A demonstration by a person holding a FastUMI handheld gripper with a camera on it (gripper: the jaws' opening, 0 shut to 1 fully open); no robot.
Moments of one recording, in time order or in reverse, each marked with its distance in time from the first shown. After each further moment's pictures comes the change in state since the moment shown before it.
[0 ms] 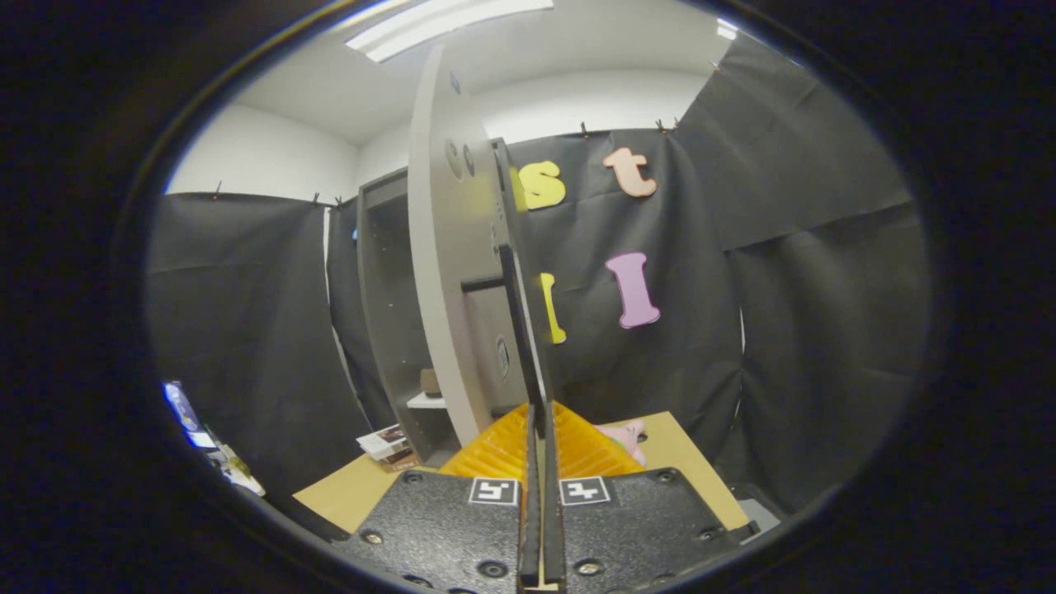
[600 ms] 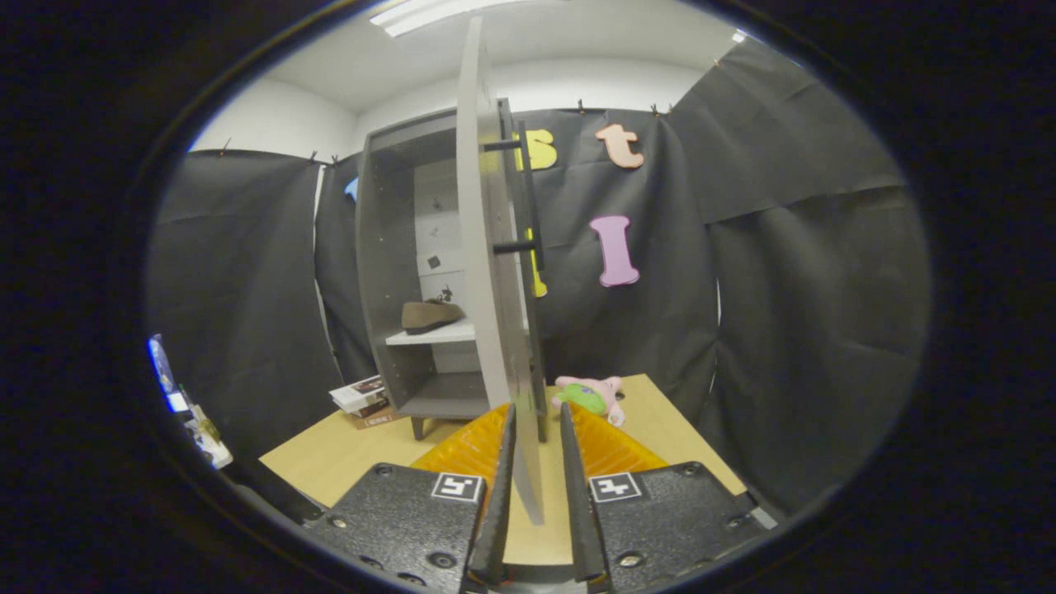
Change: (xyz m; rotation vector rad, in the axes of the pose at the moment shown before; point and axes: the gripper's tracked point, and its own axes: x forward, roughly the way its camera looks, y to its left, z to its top) arm -0.031 0.007 -0.129 -0.031 0.104 -0.069
